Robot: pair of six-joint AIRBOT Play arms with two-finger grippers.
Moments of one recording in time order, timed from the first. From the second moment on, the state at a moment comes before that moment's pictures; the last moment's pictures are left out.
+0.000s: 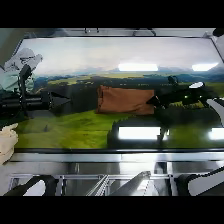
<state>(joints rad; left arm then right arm) 0.26 -1.15 0.84 0.36 -1.39 -0.88 -0.14 -1.78 1.18 -0.51 1.18 1.08</state>
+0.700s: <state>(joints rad) 0.26 -1.15 0.84 0.36 -1.41 -0.88 -0.92 -1.29 1.12 -1.06 1.05 1.56</state>
